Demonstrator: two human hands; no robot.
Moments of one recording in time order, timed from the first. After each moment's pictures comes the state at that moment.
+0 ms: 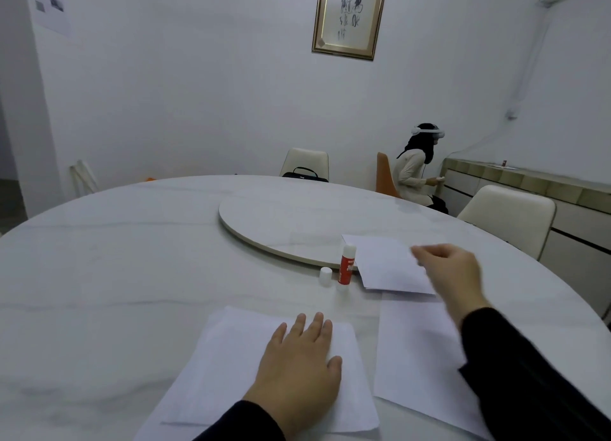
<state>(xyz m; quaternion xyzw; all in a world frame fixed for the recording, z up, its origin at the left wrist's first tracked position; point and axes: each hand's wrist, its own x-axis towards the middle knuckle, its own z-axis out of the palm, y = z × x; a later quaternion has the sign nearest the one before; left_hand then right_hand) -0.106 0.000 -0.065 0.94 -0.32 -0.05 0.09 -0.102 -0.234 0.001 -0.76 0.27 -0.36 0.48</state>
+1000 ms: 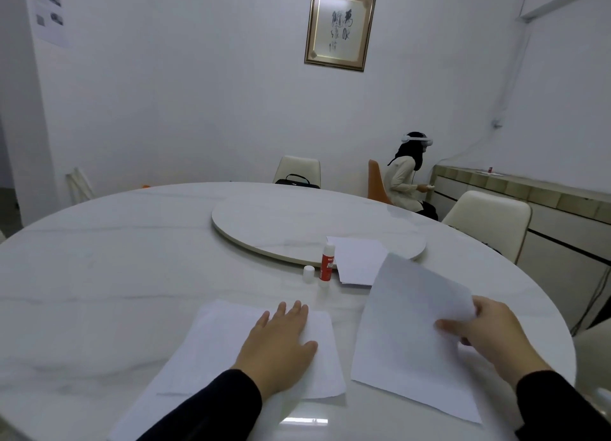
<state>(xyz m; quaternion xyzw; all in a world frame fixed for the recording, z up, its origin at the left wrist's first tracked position) -0.109 0.003 -0.063 0.93 -0.30 -0.04 0.20 -0.221 -0.263 -0.021 -0.83 0.30 -0.25 0.41</state>
